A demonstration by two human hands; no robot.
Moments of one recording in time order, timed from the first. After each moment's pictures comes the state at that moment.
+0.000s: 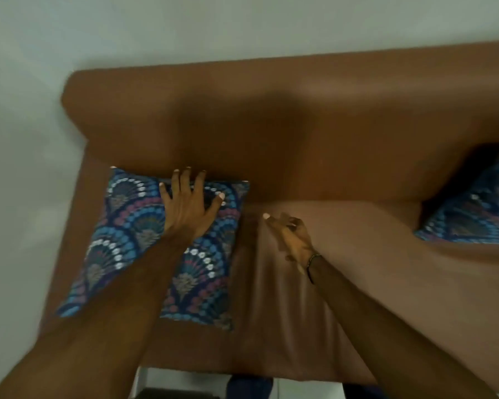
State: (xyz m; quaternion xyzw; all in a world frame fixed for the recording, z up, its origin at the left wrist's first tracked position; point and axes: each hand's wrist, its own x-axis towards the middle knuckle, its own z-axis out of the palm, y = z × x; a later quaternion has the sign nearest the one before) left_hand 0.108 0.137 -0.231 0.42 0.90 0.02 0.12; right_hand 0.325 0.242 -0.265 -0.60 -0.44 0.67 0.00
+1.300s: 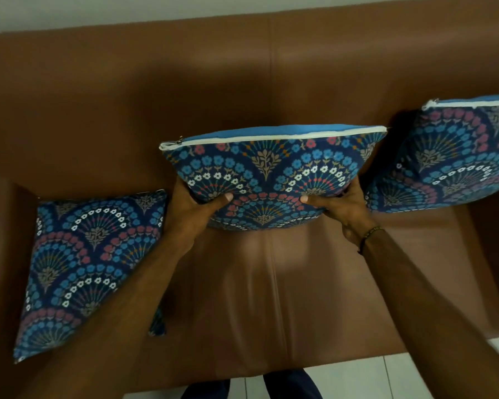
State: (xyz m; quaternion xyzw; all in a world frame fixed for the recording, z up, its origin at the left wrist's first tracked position) left_hand 0.252 0.222 -0.263 0.21 0.77 0.46 0.38; right_hand 0.510 0.375 -0.256 -0.60 -0.44 0.63 0.23
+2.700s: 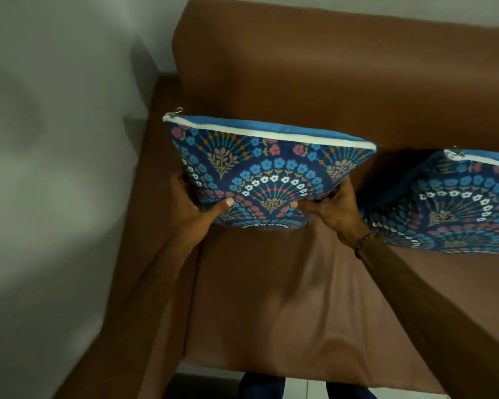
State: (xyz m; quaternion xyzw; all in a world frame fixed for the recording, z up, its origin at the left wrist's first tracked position) left_hand -0.061 -0.020 -0.276 0.16 0.78 0.52 0.29; right_hand 0.152 0.187 -0.275 -0.48 -0.62 0.61 0.14
